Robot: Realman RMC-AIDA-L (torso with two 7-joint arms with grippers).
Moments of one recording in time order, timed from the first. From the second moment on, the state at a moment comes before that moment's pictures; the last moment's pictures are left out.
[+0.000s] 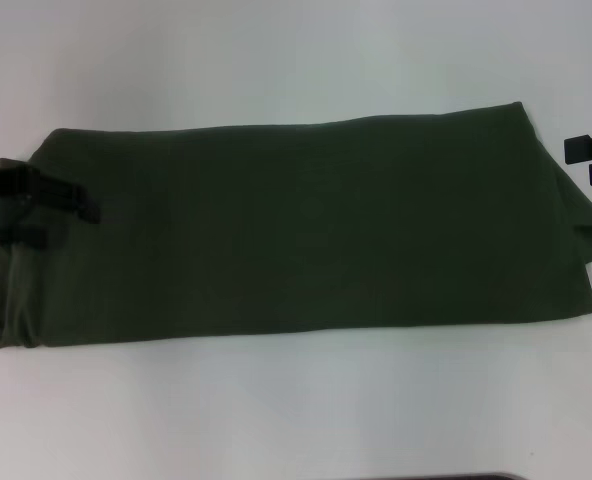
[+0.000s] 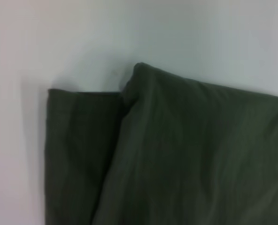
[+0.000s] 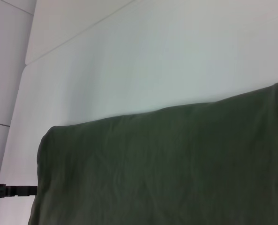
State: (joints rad) left arm -0.71 -1.97 -2.52 -0.84 -0.45 1.67 -2.72; right arm 0.58 1.84 -0.50 -0.75 -2.40 -1.79 2.47
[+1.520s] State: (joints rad) left arm -0.70 -1.97 -2.47 -0.87 -0.36 1.56 -2.77; right arm 0.58 1.83 -0.50 -0.74 -2.40 -1.79 2.47
